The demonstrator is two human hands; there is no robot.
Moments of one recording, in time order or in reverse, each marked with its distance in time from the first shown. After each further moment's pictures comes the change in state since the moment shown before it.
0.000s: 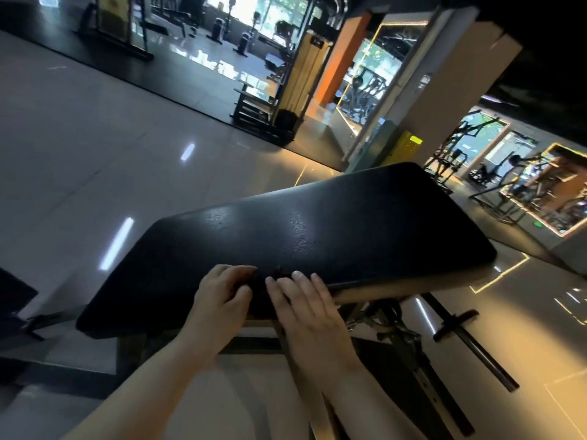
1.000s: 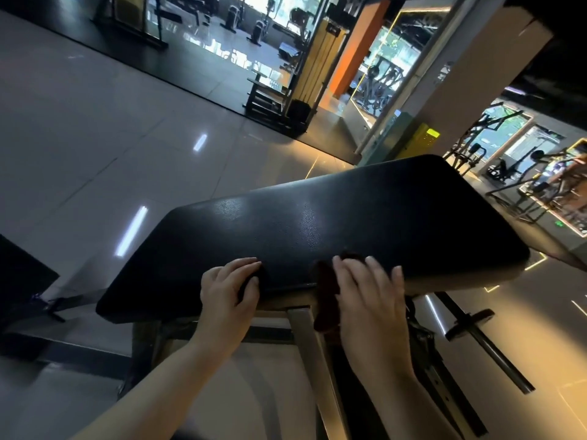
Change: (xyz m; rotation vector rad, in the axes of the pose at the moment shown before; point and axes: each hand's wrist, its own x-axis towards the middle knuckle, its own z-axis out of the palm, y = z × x) left_hand -0.001 -0.043 0.018 0.050 0.250 0.150; right_hand -0.012 0.030 -0.024 0.084 0.009 0.299
